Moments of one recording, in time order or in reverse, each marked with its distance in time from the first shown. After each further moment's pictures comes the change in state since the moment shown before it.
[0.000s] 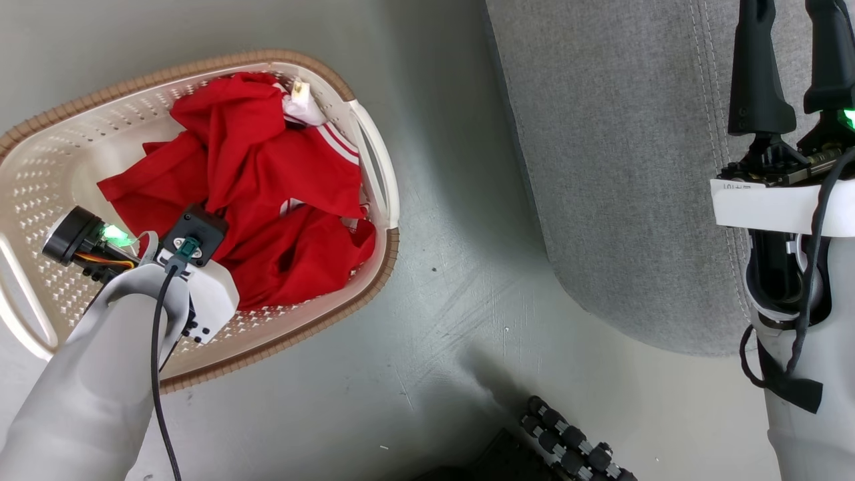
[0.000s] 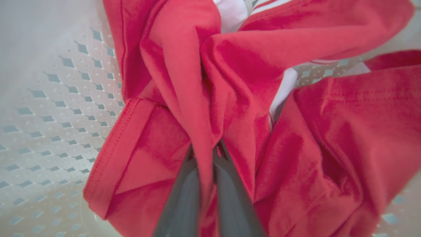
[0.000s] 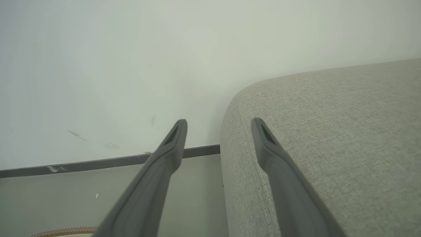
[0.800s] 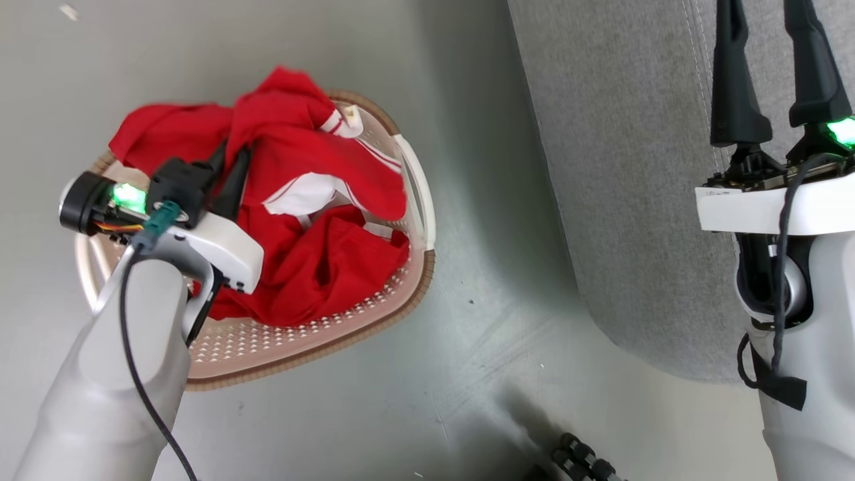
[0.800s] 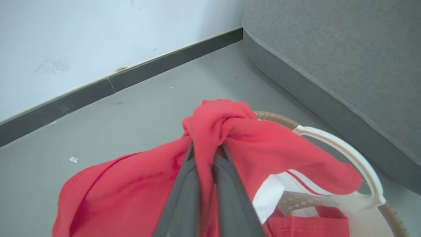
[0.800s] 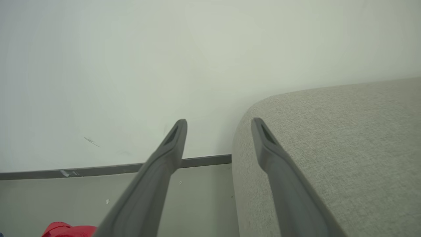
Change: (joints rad) left arm 0.026 -0.065 0.116 -0.220 -0.179 -0.016 -0.058; right arm 0.006 -0.001 -0.004 0.070 -0.073 0.000 0.000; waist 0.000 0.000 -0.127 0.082
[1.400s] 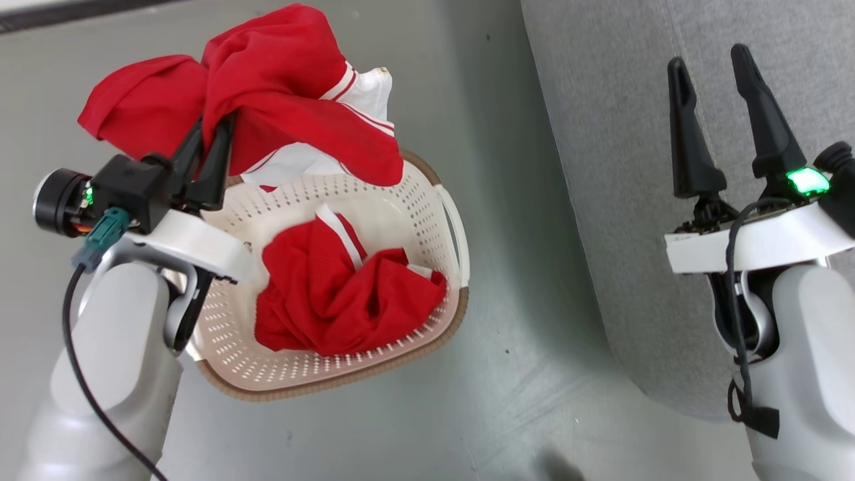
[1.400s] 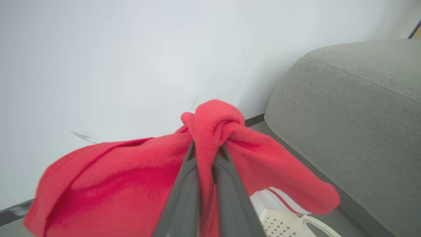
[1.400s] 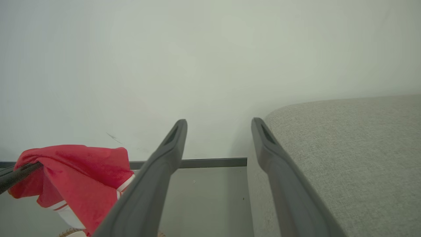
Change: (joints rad) left arm 0.084 0.004 0.098 -0.229 -0.106 -0.008 -0.005; right arm 0.074 -0.001 0.025 0.067 -0.092 0.000 0.000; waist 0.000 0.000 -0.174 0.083
